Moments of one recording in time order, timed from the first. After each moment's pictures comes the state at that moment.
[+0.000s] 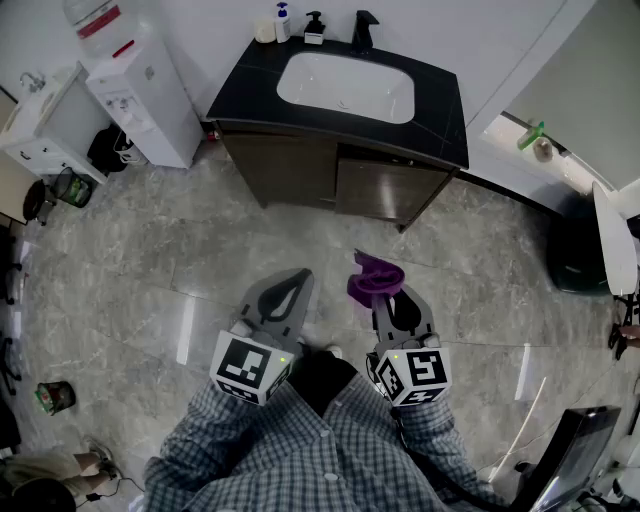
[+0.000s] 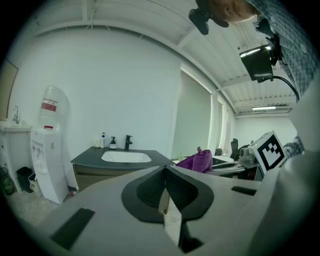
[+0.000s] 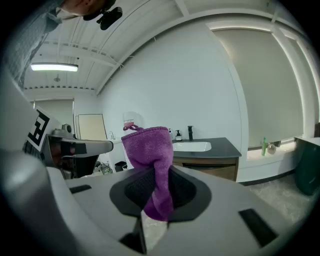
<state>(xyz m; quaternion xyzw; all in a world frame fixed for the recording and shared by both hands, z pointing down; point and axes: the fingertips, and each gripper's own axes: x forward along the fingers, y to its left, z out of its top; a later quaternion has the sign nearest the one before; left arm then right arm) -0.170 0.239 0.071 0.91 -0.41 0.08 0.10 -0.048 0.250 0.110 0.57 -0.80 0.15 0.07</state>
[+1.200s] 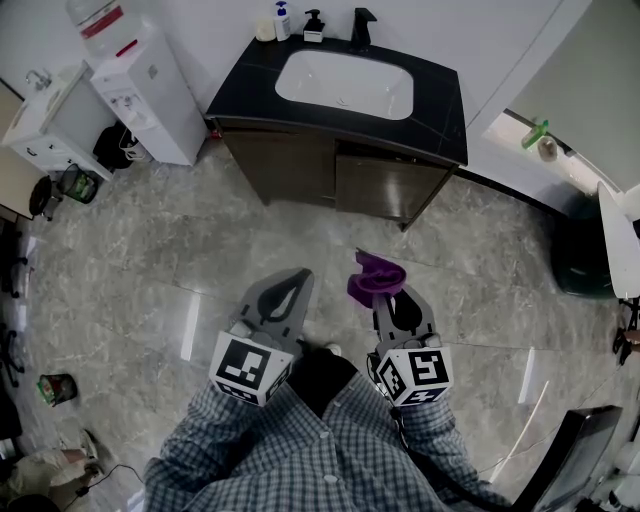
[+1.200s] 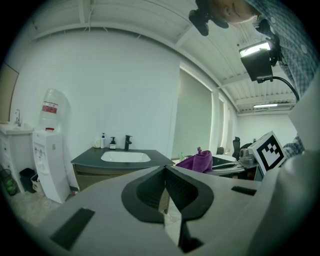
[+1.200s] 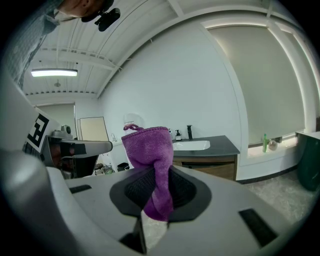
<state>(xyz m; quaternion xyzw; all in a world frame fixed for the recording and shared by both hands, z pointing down) -0.144 0.250 0.069 0.90 -0.42 0.08 0.09 -0.021 0.258 0.111 0.56 -0.81 0.16 0.06</state>
